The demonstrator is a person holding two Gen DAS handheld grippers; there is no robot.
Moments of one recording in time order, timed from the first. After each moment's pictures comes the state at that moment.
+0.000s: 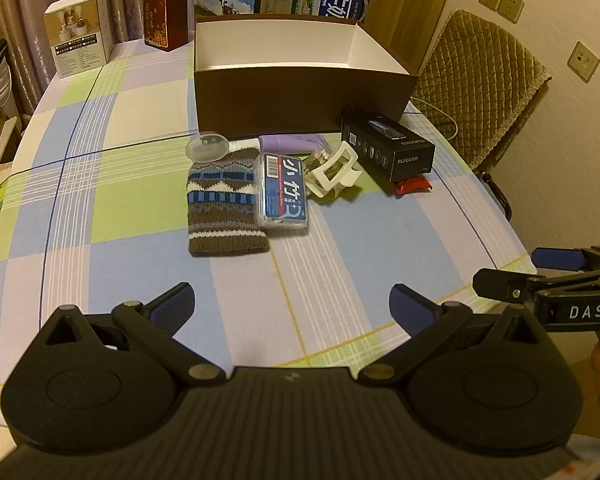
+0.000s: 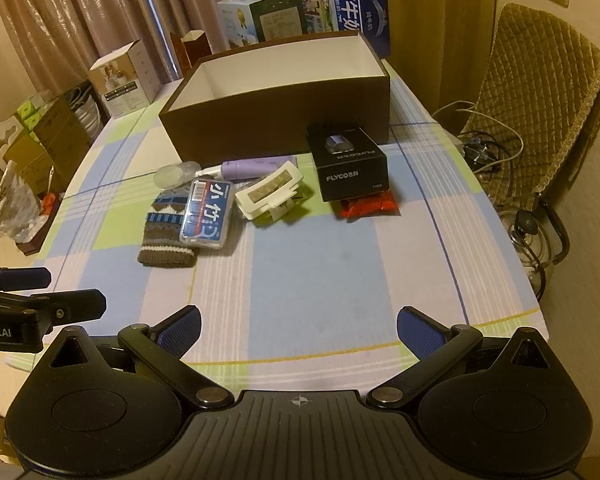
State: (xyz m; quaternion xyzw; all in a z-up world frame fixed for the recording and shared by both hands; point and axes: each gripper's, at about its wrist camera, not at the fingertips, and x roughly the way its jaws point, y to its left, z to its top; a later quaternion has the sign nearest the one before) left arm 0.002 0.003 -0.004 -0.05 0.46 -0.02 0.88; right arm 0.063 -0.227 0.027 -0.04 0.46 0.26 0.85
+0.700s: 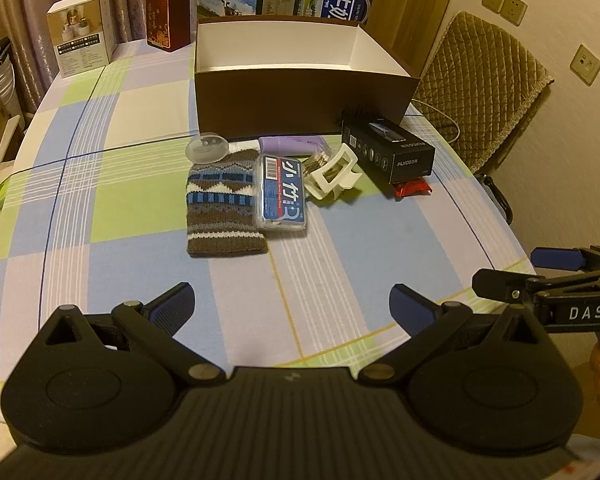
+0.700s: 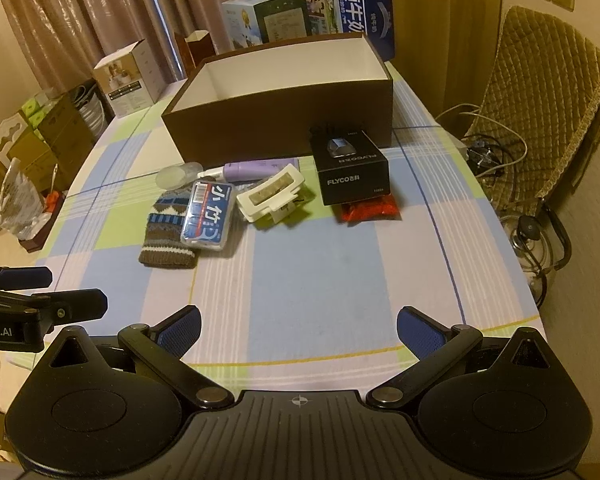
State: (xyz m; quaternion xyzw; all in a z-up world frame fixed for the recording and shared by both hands) left arm 0.011 -0.002 -0.003 -0.05 0.46 -0.02 0.88; right arm 0.068 -0.230 0.029 -0.04 0.46 0.27 0.85
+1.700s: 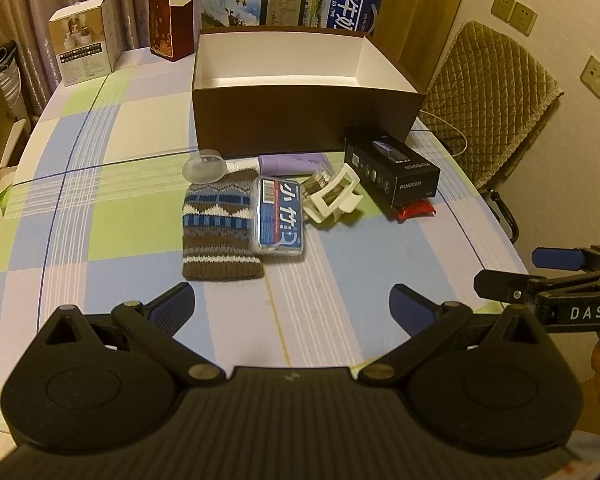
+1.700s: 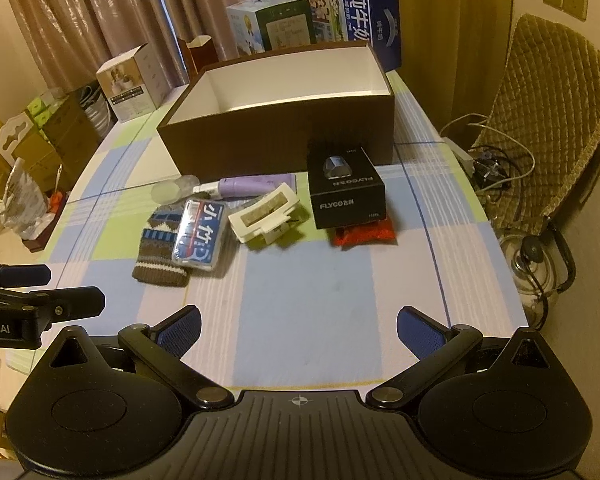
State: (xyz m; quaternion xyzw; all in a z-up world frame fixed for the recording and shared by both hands) left arm 0.035 -0.012 0.008 -0.06 0.46 0.00 0.89; right arm 0.100 -0.233 0.034 -0.05 0.45 0.28 0.84
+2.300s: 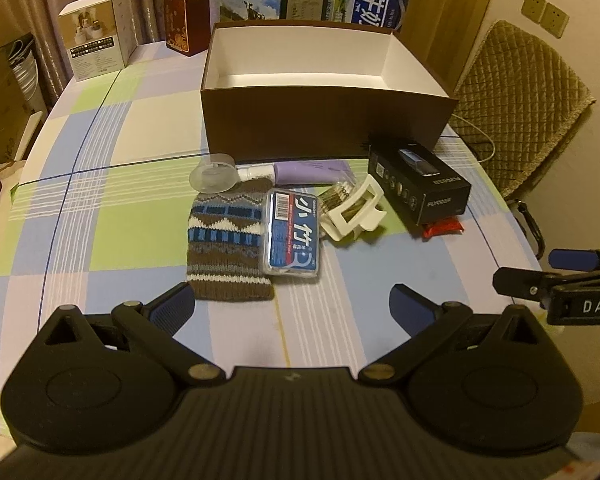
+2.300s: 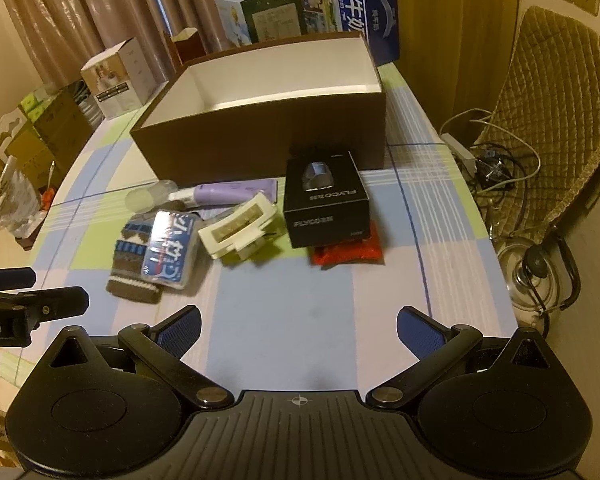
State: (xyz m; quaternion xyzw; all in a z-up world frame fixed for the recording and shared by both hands) left arm 0.074 -0.016 -0.007 -0.05 0.47 0.04 0.88; right arm 0.152 -0.235 0.018 -0.05 0.47 0.29 0.83
